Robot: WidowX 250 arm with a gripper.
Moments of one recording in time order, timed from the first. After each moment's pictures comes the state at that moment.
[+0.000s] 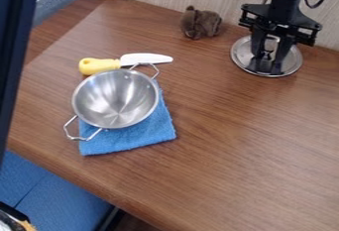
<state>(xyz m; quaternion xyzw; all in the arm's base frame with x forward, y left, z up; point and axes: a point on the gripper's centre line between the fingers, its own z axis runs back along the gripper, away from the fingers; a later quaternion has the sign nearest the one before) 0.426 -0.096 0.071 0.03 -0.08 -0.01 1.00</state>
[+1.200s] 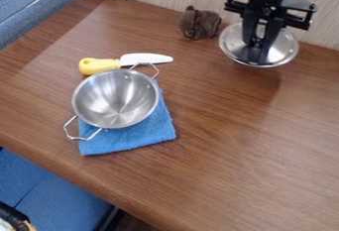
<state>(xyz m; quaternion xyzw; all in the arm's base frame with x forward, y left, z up) 0.387 -0.087 0.123 0.03 -0.12 0.01 0.99</state>
